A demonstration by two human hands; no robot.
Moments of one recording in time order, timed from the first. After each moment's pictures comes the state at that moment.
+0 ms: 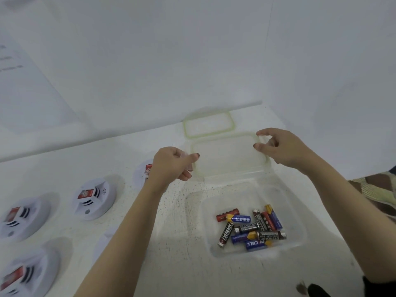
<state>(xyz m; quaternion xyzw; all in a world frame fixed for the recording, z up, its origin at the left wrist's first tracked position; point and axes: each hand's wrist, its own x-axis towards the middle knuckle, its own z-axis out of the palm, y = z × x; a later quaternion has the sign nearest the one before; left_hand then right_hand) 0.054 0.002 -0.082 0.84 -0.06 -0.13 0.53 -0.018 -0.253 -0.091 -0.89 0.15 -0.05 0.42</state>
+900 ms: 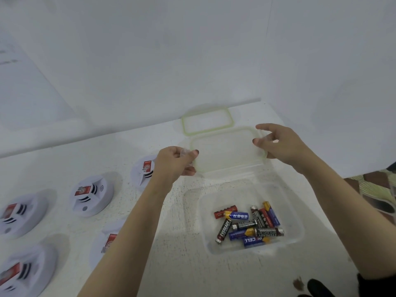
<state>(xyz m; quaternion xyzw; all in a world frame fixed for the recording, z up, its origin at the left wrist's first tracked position) 0.055 -0.005 -0.099 0.79 -0.01 -0.14 0.60 -0.017 -0.256 -0.100 -0.82 0.16 -0.09 0.54</state>
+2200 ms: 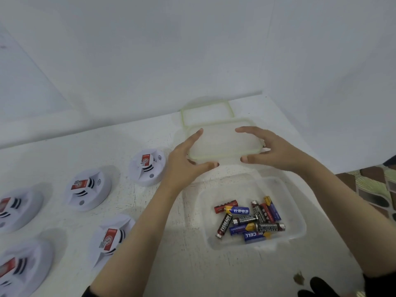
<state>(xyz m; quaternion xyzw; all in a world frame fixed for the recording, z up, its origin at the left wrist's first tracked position) 0.046 -0.012 -0.131 0.82 -0.20 -0.08 0.53 -0.023 -0.246 -0.111 -0.87 -0.01 0.02 0.48</state>
